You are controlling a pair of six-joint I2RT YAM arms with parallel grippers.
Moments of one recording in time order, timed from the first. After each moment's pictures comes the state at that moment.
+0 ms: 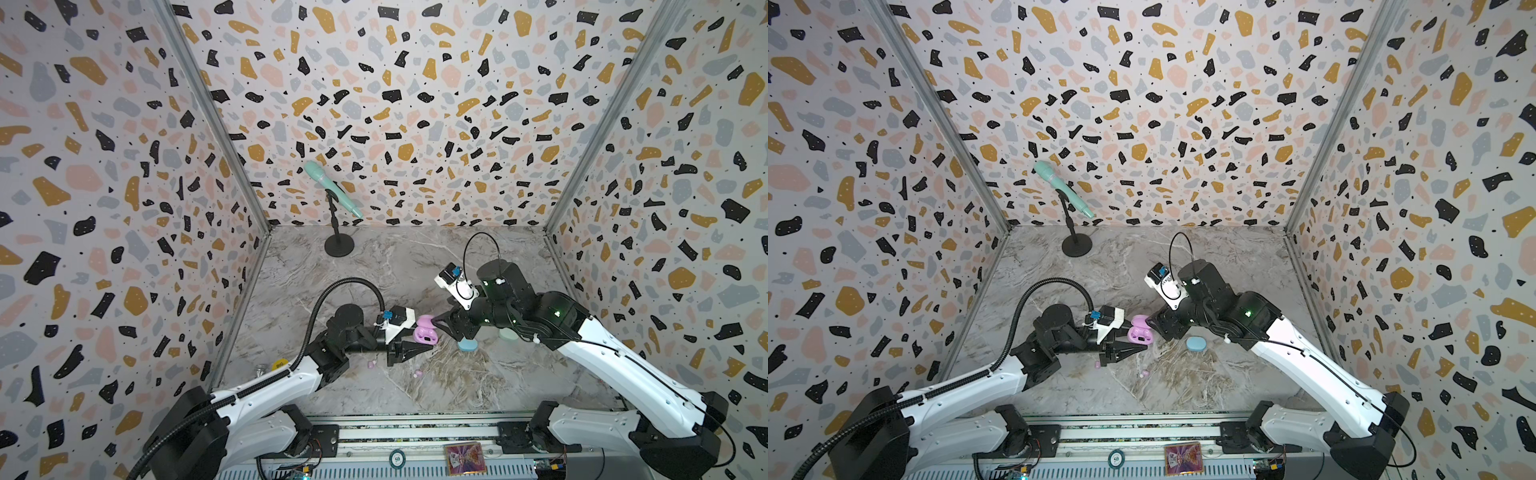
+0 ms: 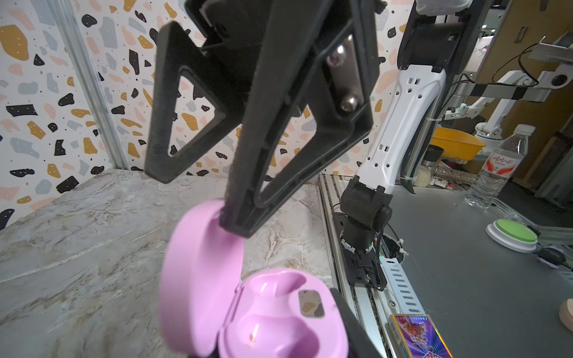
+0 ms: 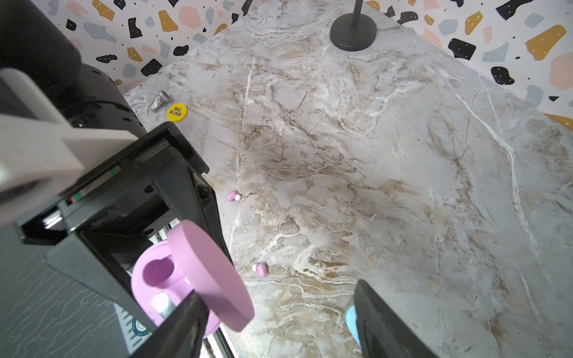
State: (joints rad) left arm -0.76 1.10 0.50 0.53 0.79 0.00; right arm 0.83 1.15 1.30 -0.86 -0.17 0.00
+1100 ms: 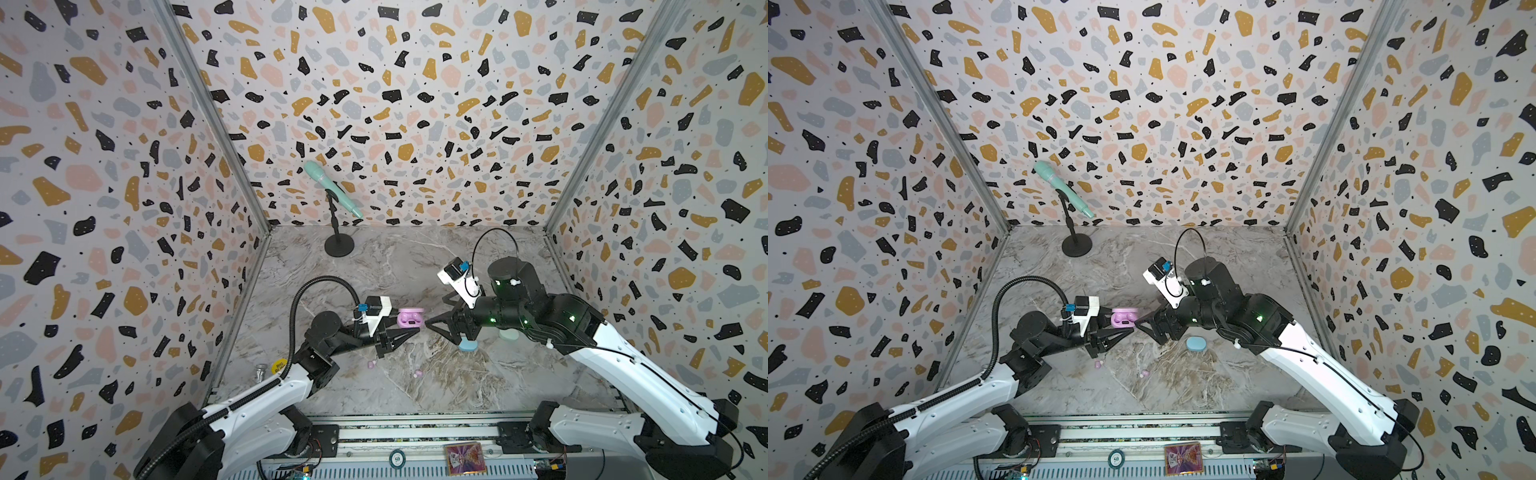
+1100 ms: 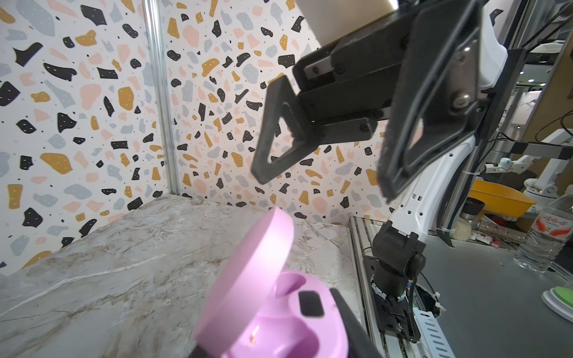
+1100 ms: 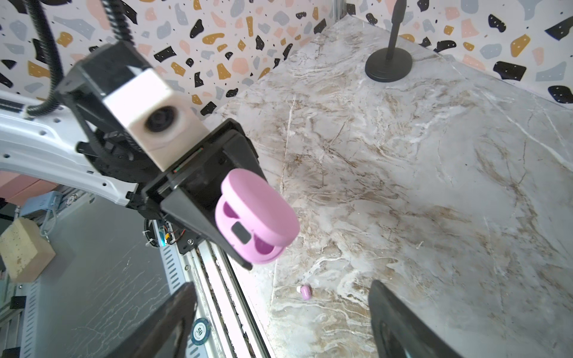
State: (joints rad) left arm -0.65 1.02 0.41 0.75 0.71 -0.16; right arm 0.88 1.10 1.32 -0.81 -0.30 0.12
